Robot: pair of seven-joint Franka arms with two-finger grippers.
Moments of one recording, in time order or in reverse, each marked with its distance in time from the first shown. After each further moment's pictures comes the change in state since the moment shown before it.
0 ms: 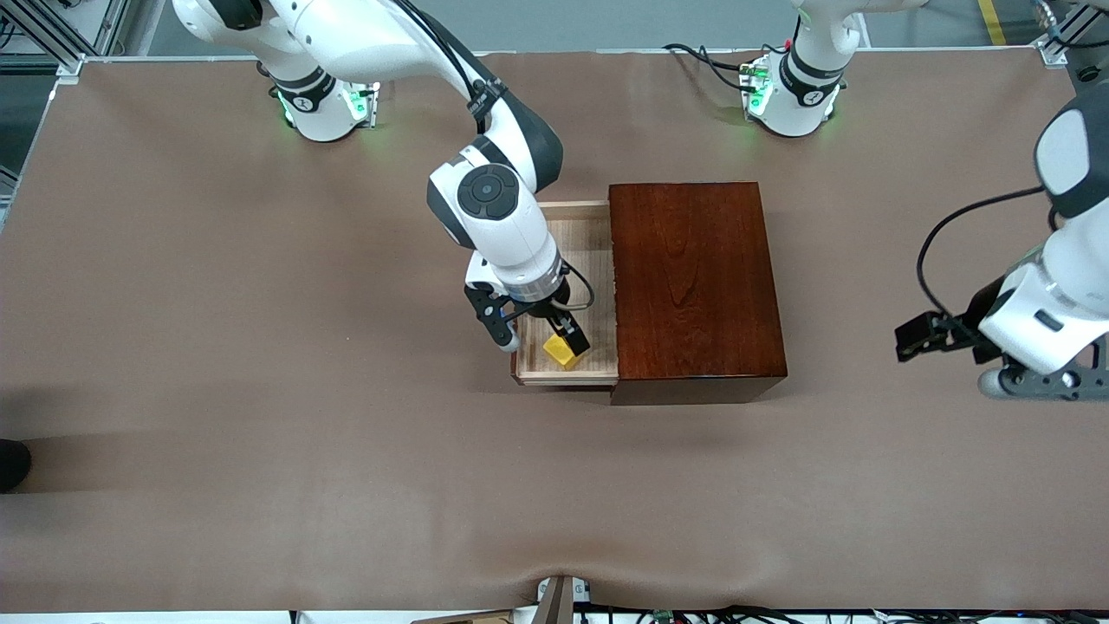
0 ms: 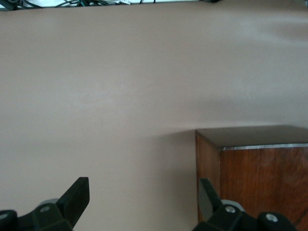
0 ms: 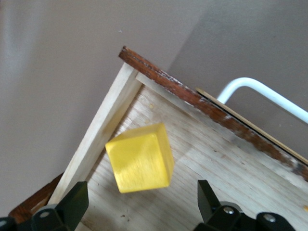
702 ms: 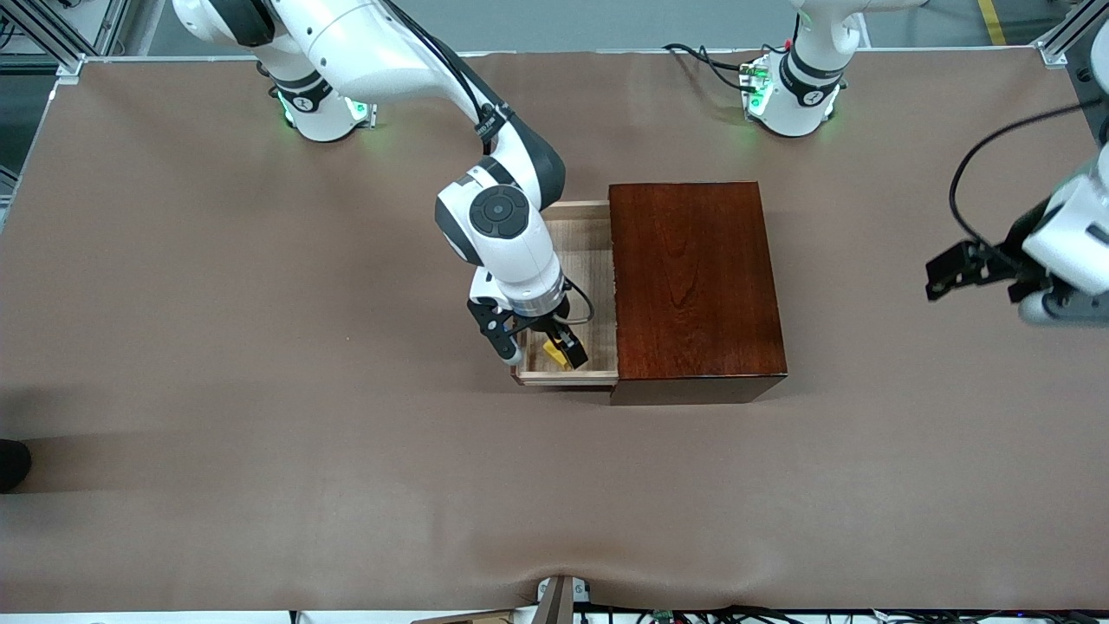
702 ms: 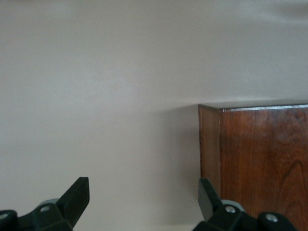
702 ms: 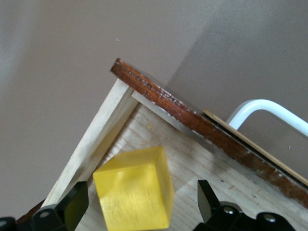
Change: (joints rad) left arm -0.025 -0.159 0.030 -0.047 -0.004 -0.134 0.008; right arm -0.001 0.060 -0.004 0.030 -0.052 0.004 0.000
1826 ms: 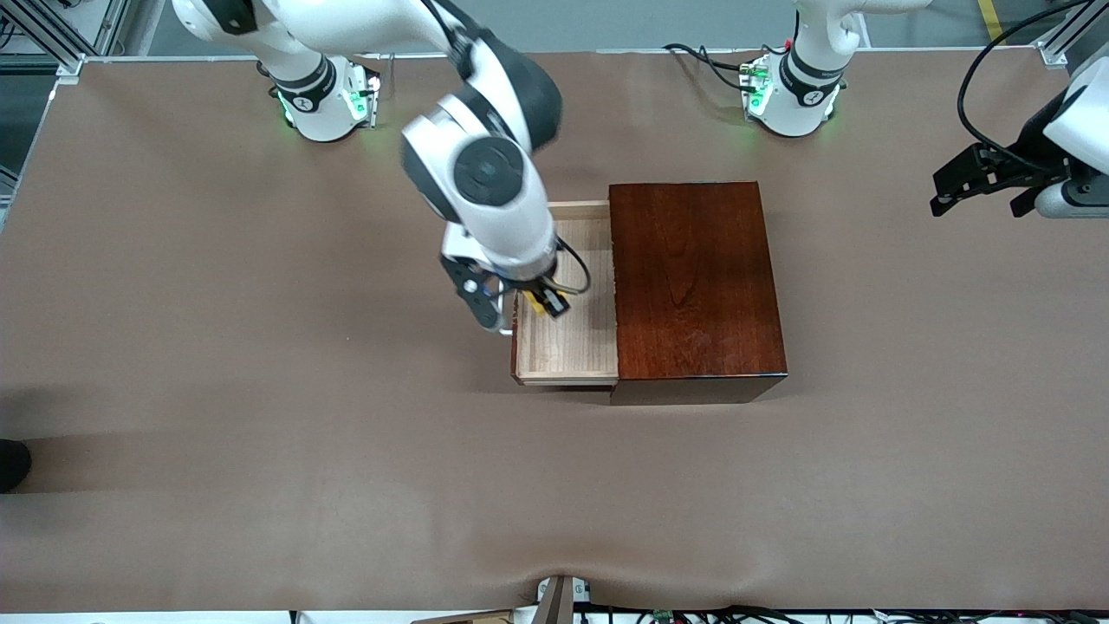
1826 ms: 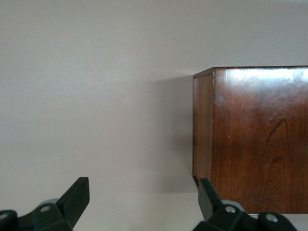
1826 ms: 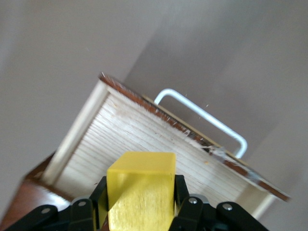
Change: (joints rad) left arm -0.078 -0.234 0.122 -0.236 -0.067 -0.017 -0.007; right arm -0.053 -0.115 0.002 0.290 0.072 -0.623 -0.051
